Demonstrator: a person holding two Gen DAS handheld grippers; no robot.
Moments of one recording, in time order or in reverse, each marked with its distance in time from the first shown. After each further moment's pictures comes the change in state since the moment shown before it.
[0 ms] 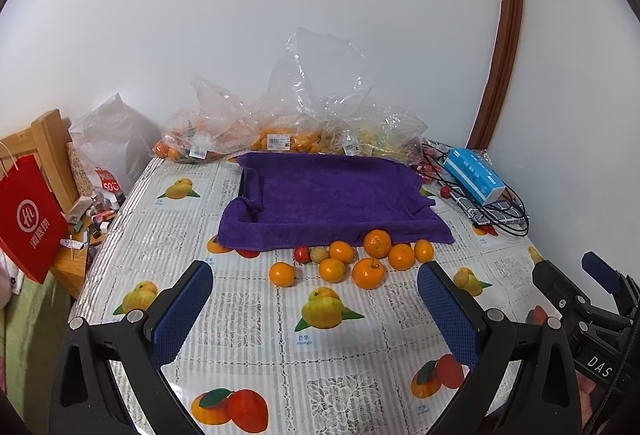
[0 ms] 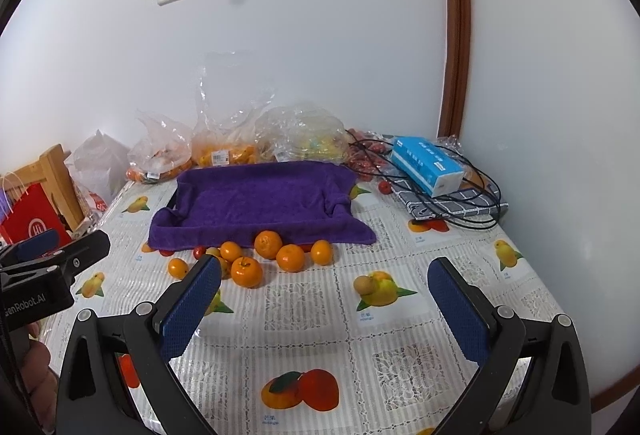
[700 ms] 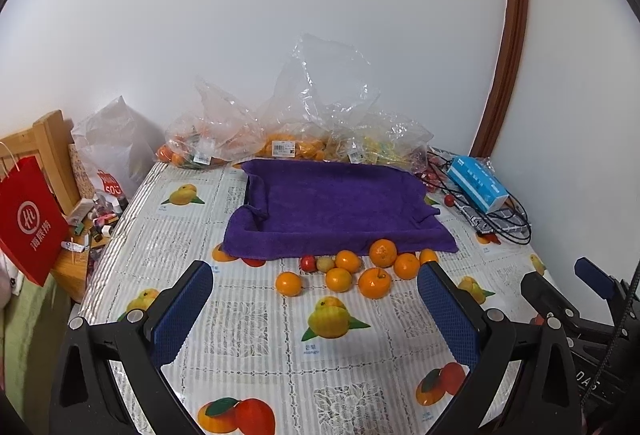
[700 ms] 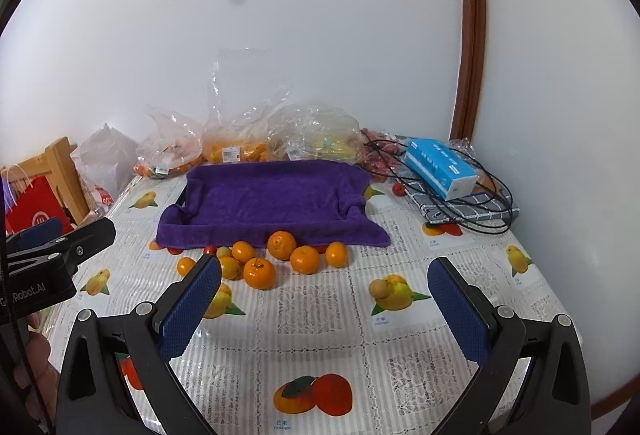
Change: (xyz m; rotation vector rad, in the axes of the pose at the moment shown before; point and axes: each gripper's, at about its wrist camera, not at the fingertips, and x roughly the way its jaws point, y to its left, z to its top) left arm 0.002 0.009 0.004 -0.016 -0.021 -0.002; right arm 0.006 0.017 0.004 -0.032 0.005 0.021
